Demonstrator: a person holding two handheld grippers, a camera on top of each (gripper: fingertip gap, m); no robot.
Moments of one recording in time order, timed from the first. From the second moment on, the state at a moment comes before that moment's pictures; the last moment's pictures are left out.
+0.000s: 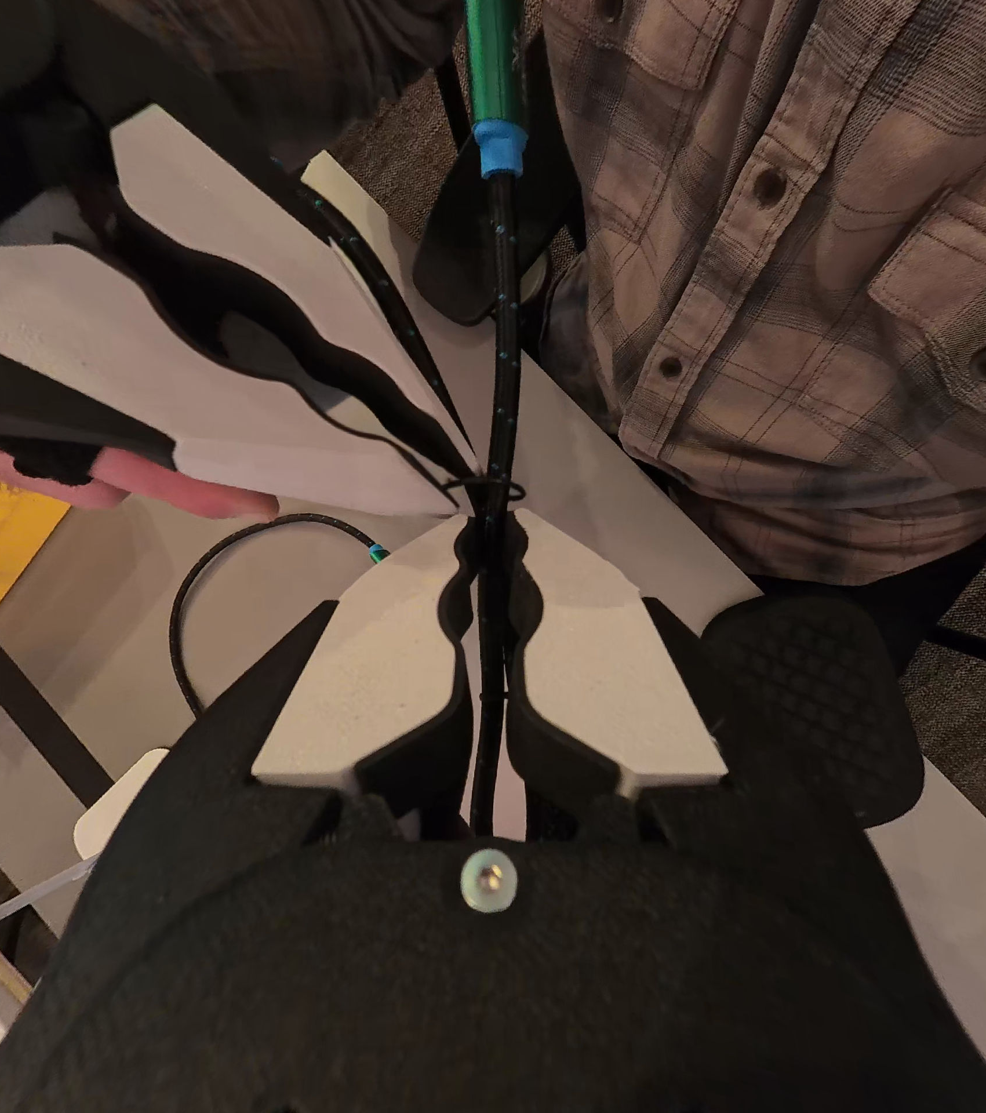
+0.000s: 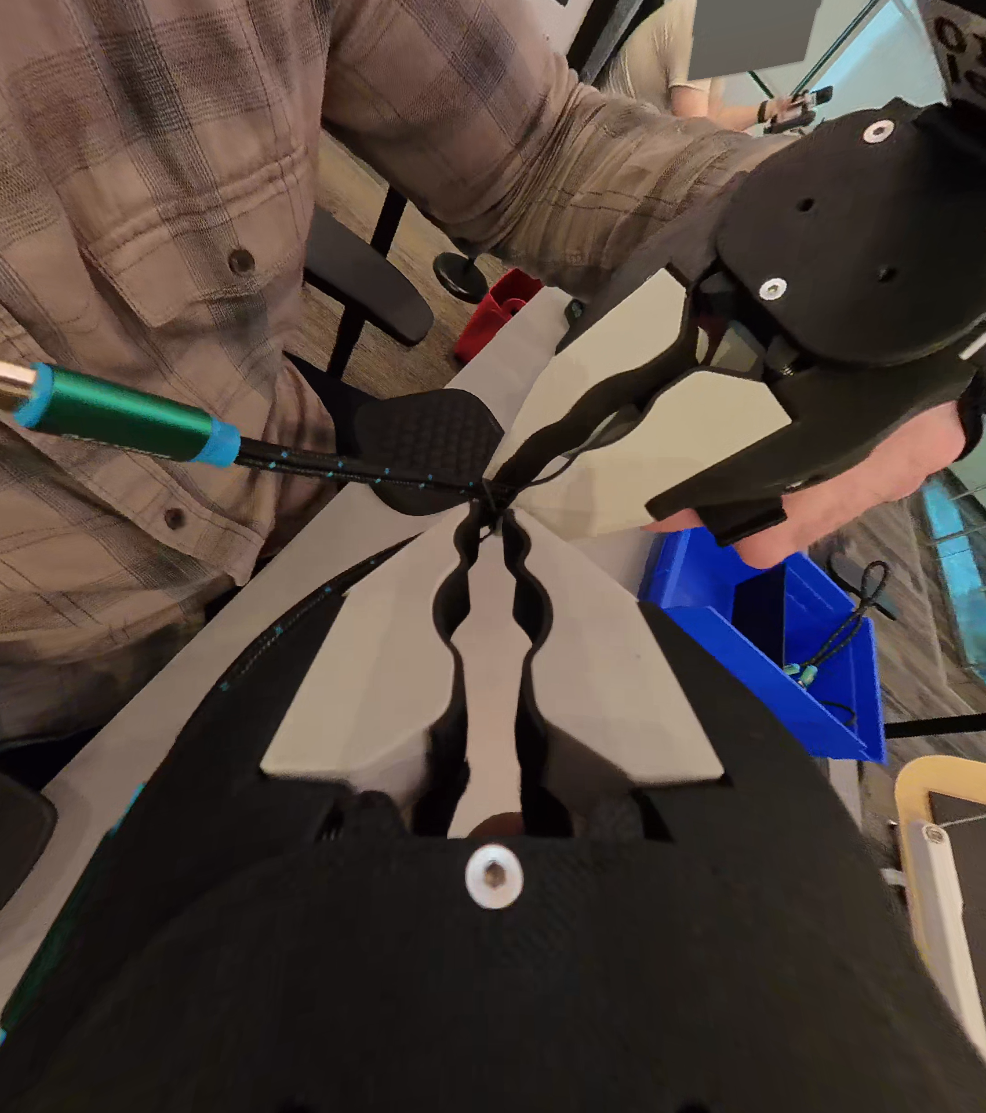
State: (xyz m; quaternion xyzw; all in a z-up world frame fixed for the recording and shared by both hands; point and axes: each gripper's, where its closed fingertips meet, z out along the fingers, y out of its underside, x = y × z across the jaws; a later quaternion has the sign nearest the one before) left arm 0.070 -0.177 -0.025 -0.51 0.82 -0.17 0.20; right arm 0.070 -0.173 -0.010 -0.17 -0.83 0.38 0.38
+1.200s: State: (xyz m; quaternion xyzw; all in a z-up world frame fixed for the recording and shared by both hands) left arm 0.042 -0.099 0.024 -0.61 0.74 -0.10 0.24; right arm 0.062 -0.078 -0.028 -0.44 -0.42 0.62 0.50
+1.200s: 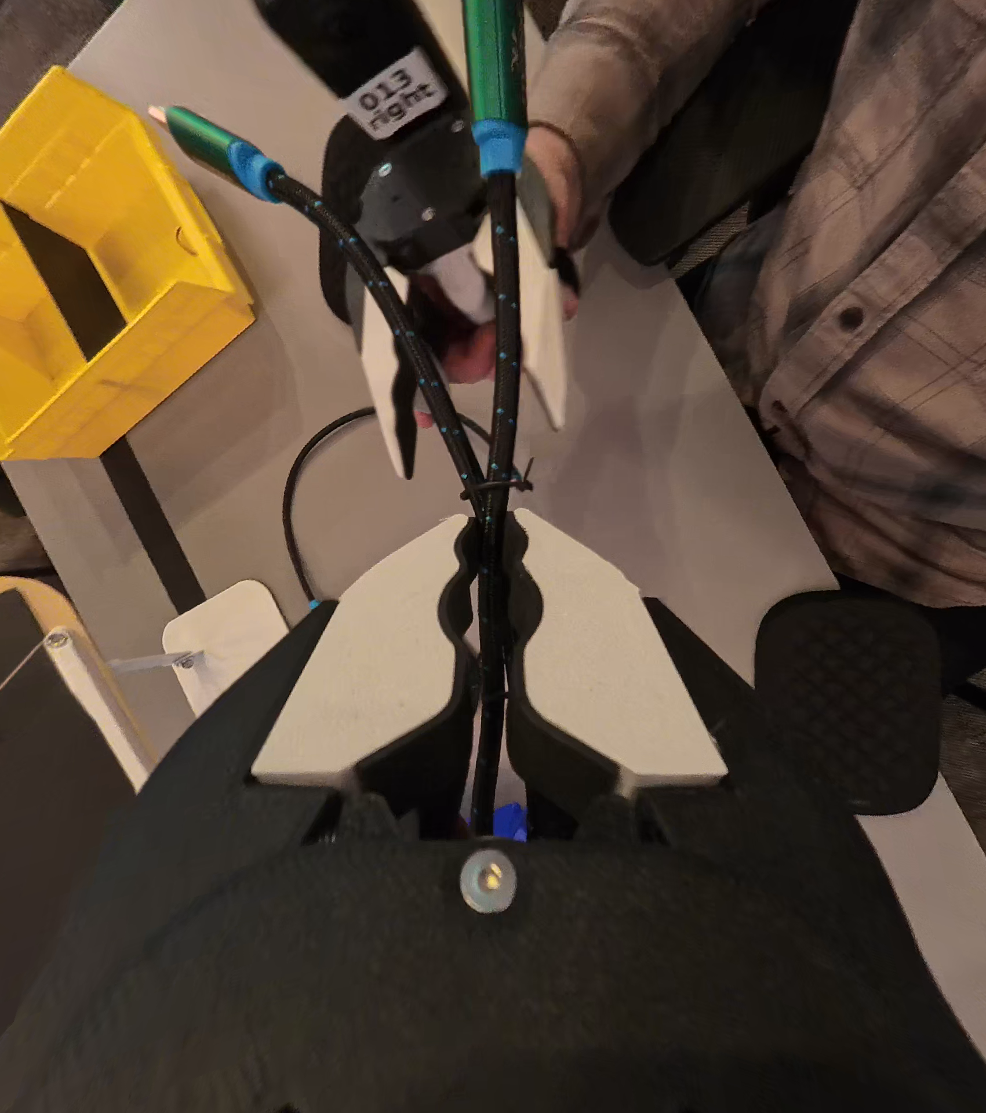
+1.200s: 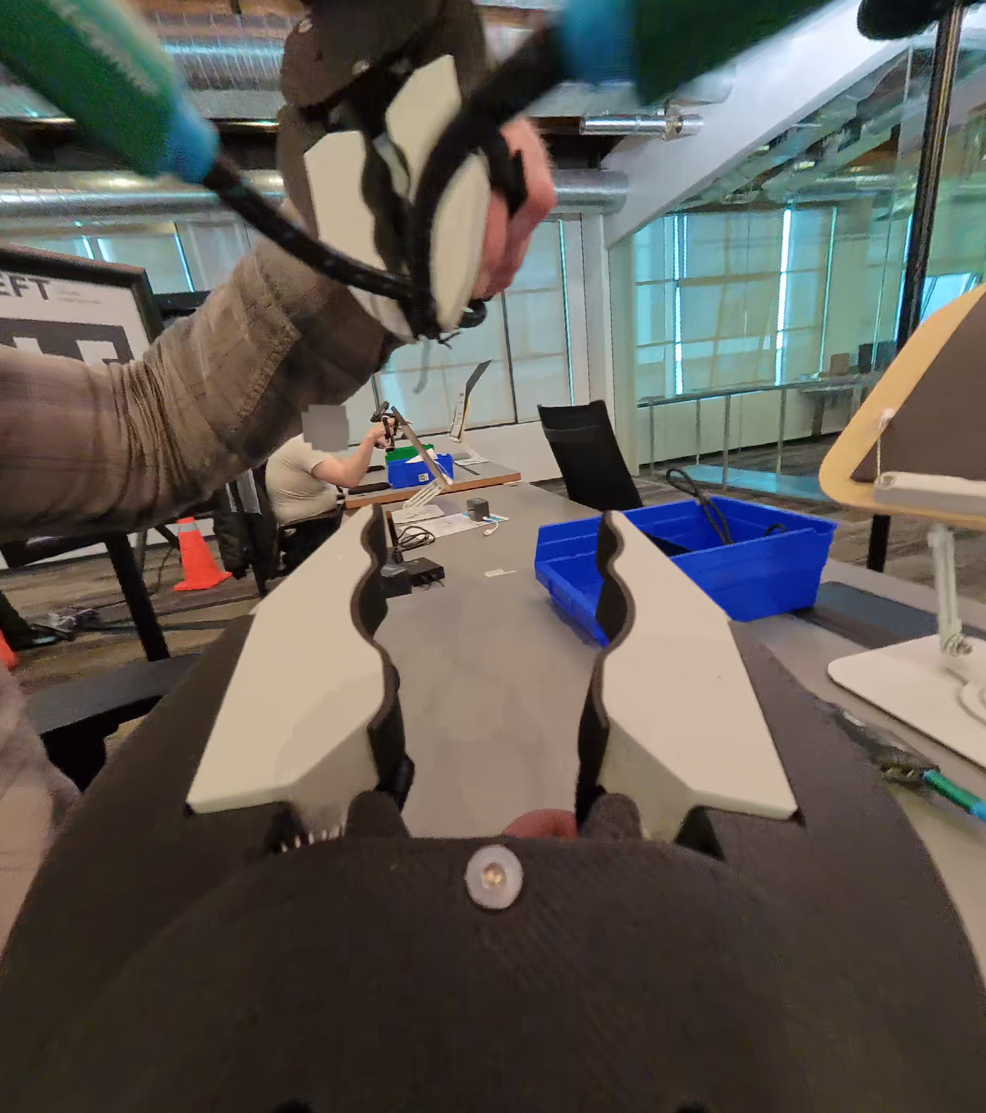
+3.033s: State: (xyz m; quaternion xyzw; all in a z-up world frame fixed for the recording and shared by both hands) left arm 0.059 -0.040 0.016 -0.65 0.70 -0.09 0.28; right arm 0.053 -0.039 0.025 -0.43 -0.34 0.59 0.59
